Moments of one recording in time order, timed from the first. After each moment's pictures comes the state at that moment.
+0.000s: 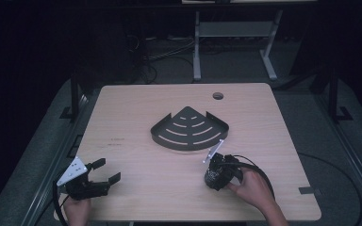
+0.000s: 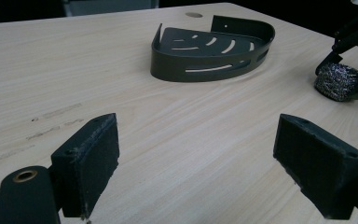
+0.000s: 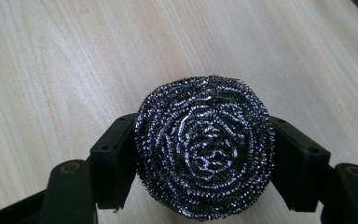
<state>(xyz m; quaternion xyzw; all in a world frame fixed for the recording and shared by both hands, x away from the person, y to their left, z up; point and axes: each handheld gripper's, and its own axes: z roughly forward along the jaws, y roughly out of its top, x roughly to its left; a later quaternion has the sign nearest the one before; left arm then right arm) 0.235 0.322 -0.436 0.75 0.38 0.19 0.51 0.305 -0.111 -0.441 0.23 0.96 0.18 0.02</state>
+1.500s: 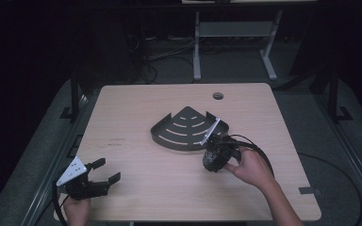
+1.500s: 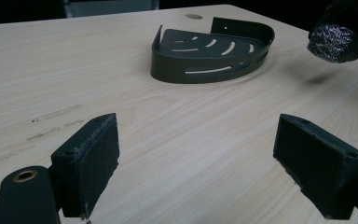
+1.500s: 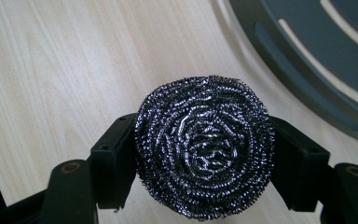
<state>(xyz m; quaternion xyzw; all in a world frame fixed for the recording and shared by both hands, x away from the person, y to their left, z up) 0.235 0.323 -0.435 0.74 0.38 0.19 0.52 0.339 -0.102 -0.389 0.22 0.96 0.17 0.03</state>
